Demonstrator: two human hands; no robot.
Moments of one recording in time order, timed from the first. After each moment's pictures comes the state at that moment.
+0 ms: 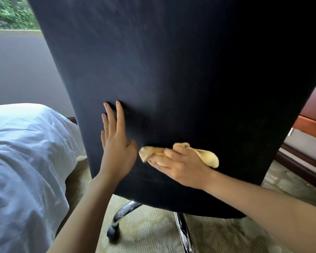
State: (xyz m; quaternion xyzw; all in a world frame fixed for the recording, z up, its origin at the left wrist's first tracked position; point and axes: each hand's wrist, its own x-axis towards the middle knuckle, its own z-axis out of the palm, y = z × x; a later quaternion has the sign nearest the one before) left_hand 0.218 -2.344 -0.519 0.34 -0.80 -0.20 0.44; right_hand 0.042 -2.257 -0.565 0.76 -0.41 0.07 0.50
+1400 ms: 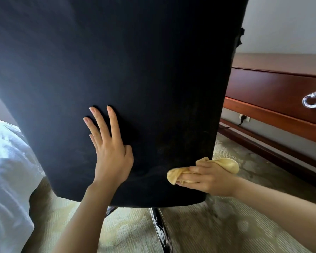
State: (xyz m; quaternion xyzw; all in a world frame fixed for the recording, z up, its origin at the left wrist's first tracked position) left_hand 0.150 -2.284 -0.537 0.29 -0.85 -0.13 0.43; right_hand -0.080 -2.119 -0.617 0.79 -0.43 0.00 0.44
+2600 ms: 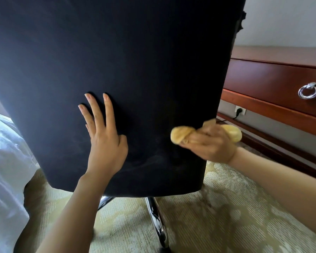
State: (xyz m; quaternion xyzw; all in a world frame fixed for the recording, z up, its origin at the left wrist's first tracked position) left_hand 0.155 -2.282 -0.536 0.27 -0.85 -0.14 0.43; right_hand -0.082 -2.129 -0.561 0.70 -0.42 0.18 0.55
